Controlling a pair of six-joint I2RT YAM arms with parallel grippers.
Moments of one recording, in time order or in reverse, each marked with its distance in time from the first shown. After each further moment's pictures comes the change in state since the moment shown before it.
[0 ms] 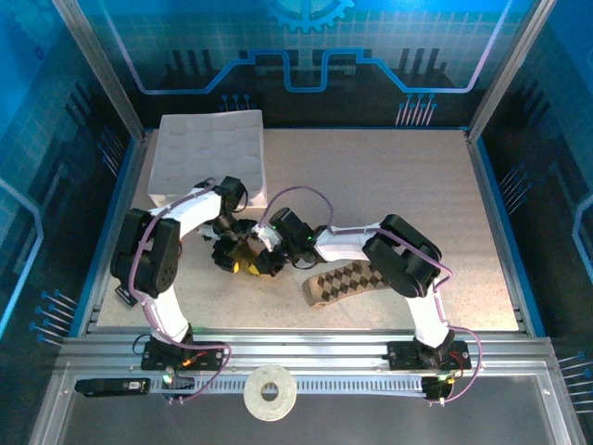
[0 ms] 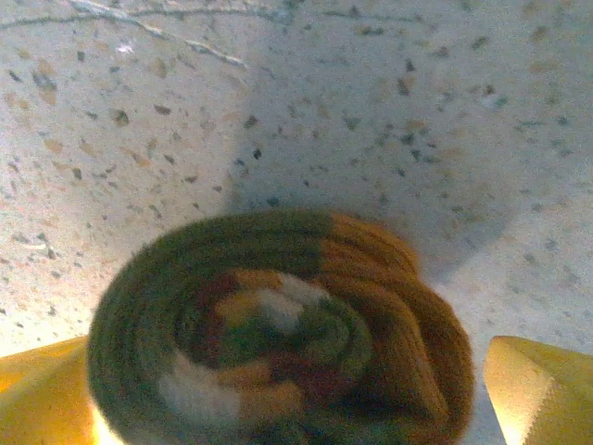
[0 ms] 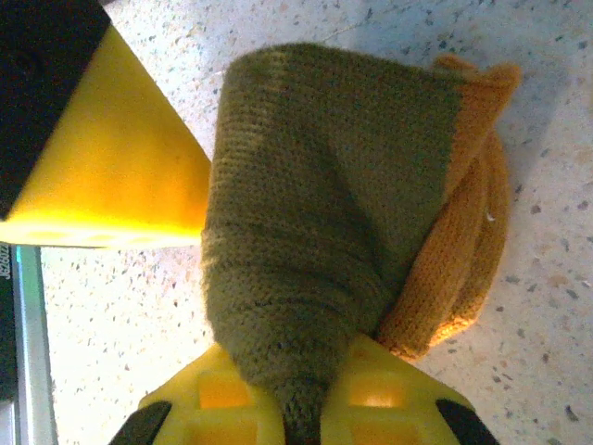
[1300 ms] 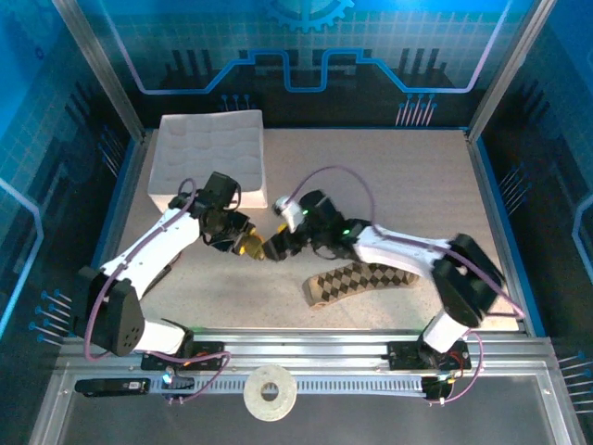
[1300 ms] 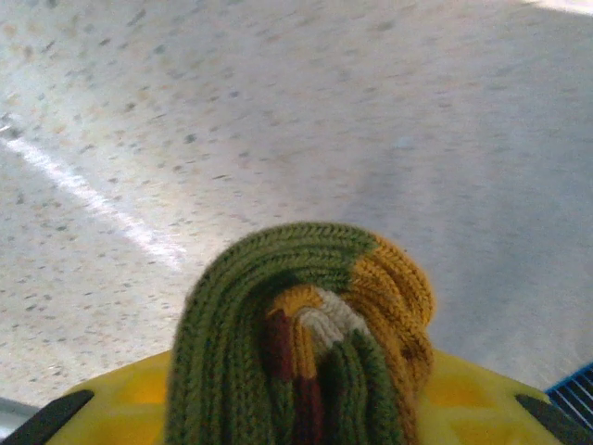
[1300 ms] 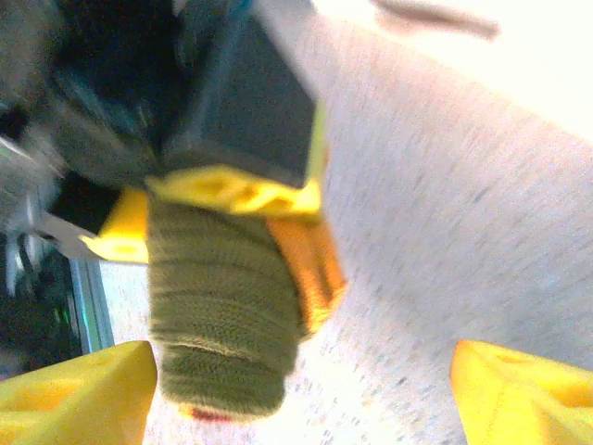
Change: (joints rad) left arm -0.076 -0.427 -0.068 0.066 -0.038 0.018; right arm -0.084 -0.457 -0.165 0.002 0.144 0.023
